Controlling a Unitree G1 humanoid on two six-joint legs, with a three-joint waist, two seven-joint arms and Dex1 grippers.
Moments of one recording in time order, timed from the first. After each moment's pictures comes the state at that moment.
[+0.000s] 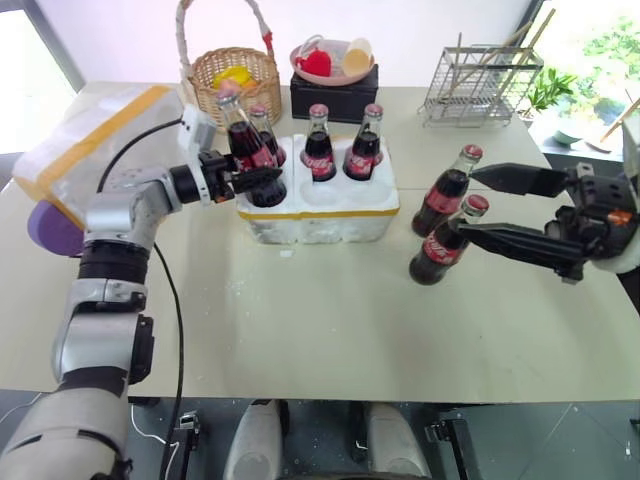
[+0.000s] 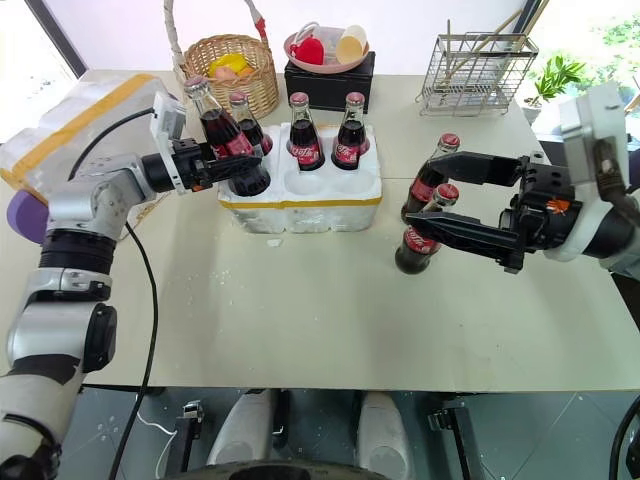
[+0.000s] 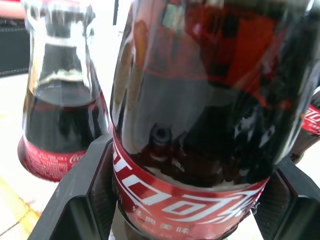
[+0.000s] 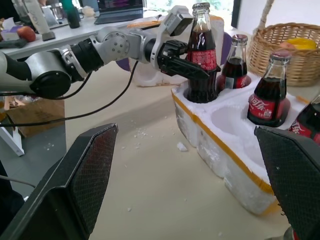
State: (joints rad) left arm -0.96 0.55 0.02 0.63 -0.43 0.45 -1.07; right arm -0.32 -1.05 -0.54 -0.48 1.20 0.92 0.86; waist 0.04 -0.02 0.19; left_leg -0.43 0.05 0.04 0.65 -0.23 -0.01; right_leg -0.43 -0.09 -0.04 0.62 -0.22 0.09
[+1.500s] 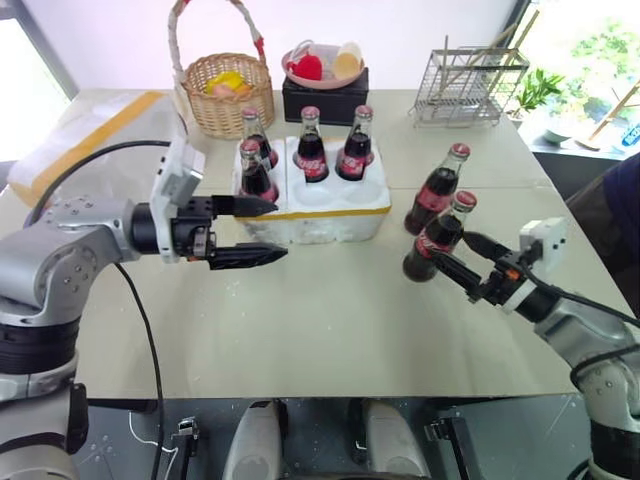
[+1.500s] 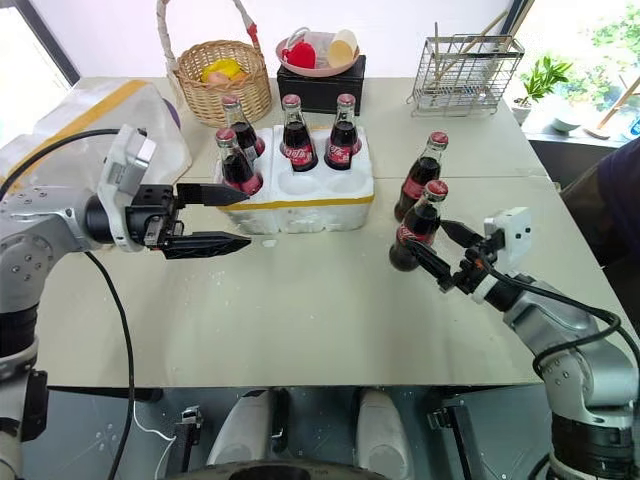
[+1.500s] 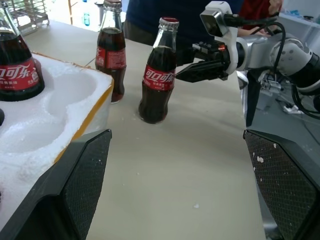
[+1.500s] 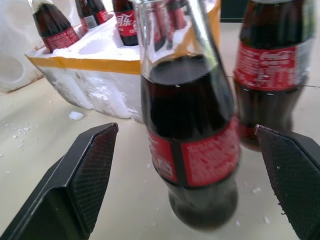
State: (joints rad) left arm -0.57 0.81 0.13 -0.29 -0.80 0.88 -1.13; right arm -0.06 -0.59 -0.32 -0.37 0.72 0.62 0.60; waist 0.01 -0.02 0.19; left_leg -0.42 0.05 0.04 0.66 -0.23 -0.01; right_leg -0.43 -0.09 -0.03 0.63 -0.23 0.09
